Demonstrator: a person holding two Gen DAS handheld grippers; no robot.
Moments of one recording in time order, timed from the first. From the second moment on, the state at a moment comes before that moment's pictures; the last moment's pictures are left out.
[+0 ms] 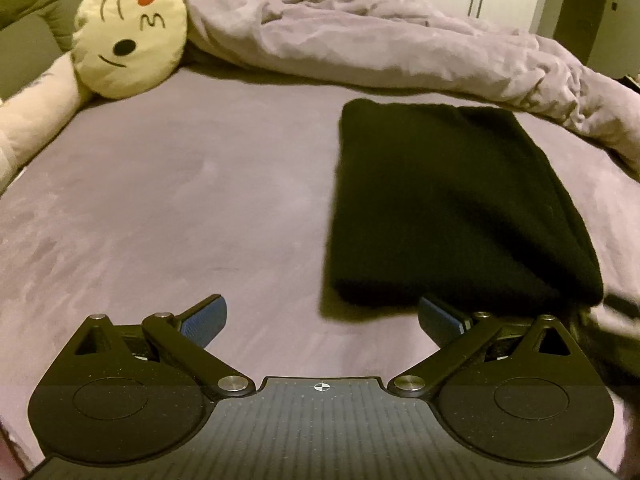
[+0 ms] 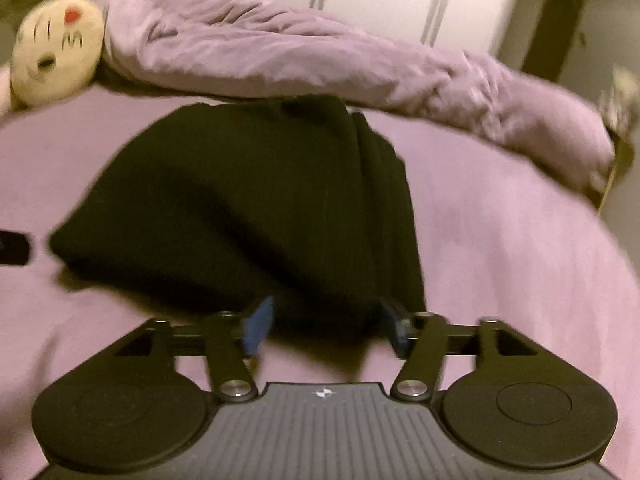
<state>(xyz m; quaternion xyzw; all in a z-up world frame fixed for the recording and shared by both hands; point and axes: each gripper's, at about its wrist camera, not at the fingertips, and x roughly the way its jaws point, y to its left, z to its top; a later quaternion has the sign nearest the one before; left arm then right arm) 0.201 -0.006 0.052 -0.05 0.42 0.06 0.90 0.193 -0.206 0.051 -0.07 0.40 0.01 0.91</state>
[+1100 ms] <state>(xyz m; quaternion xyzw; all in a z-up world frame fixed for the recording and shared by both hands) 0.160 -0.037 0.076 -0.02 0.43 0.03 0.90 0.119 -0.206 0.079 -0.02 0.50 -0.02 0.87</state>
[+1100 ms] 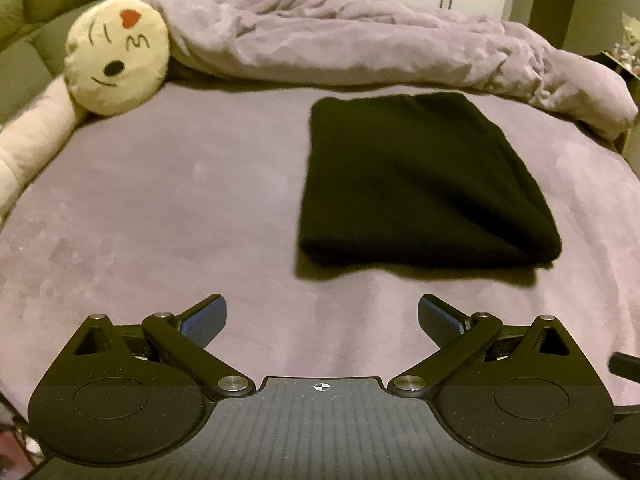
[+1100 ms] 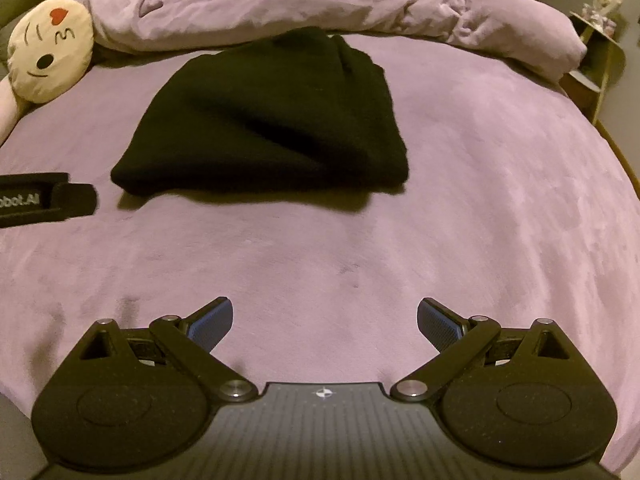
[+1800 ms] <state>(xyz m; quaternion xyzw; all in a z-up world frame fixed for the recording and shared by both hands) 0.166 -0.039 0.071 -0.01 0.47 0.02 0.88 0.137 -0.197 0.094 -0.02 0.50 -0.01 0.87</state>
